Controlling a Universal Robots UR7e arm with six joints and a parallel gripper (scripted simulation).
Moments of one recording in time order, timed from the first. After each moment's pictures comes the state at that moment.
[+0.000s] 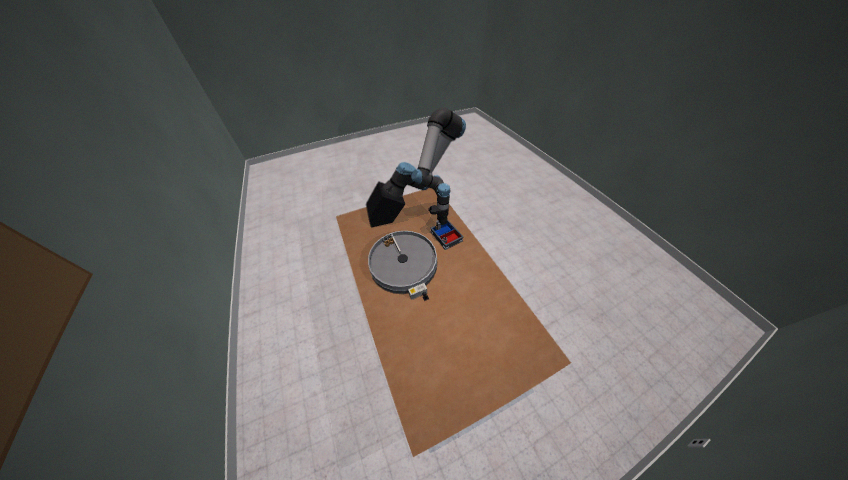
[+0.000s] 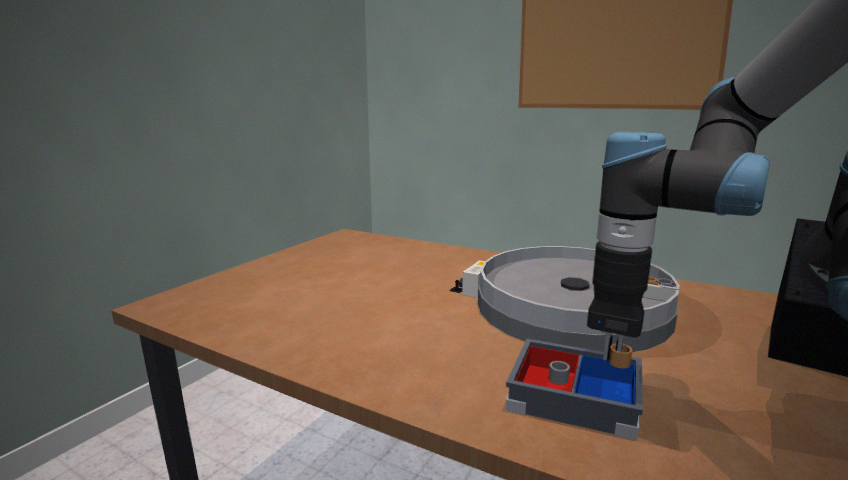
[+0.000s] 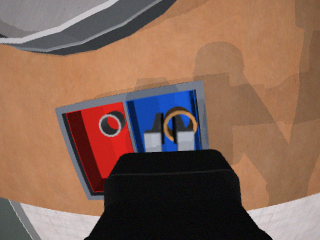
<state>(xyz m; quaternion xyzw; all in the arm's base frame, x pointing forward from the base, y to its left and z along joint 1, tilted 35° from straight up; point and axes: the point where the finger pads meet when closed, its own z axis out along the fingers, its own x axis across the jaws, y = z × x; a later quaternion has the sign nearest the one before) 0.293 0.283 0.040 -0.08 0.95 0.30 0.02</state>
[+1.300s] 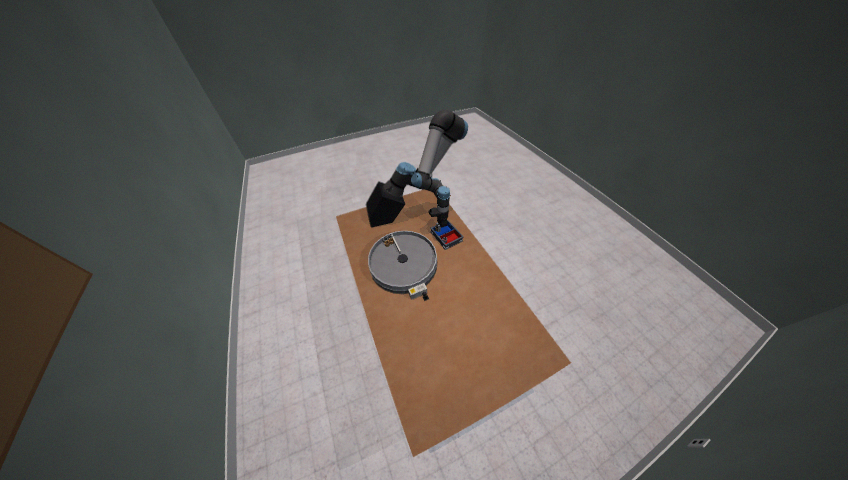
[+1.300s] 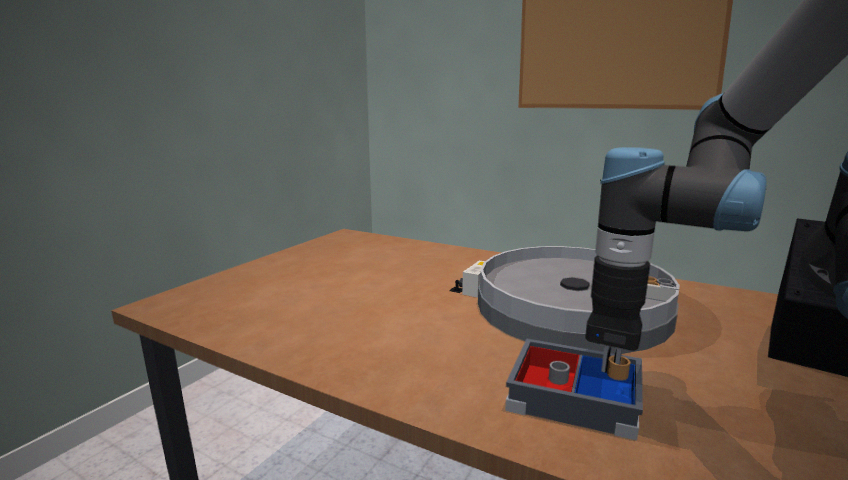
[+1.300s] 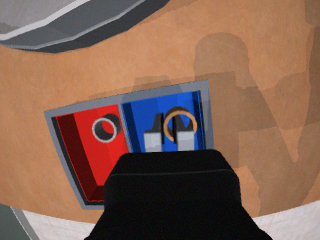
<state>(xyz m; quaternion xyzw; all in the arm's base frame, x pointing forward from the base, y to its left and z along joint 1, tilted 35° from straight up) 0.293 0.295 0.023 -0.08 0.95 0.30 0.02</state>
